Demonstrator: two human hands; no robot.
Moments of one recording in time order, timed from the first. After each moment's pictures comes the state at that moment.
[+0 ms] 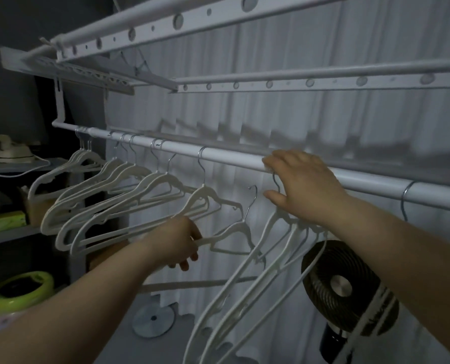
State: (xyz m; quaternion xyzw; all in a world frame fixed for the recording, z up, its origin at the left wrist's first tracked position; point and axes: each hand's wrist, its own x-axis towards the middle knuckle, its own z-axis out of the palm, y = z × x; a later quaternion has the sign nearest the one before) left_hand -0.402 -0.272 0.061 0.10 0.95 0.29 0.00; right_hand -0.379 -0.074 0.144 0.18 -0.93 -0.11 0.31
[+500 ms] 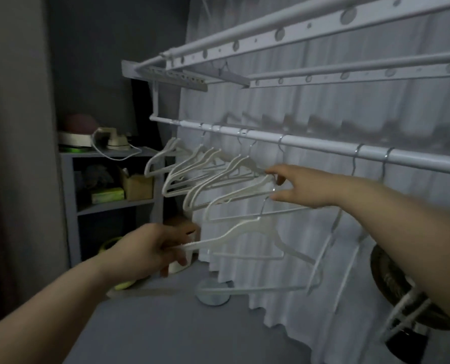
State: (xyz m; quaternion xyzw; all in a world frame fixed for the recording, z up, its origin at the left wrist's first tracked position) left_hand -0.244 -0.436 0.023 0.09 0.94 0.31 -0.08; right_hand -0.325 -0.202 0.127 0.28 -0.95 0.08 0.05
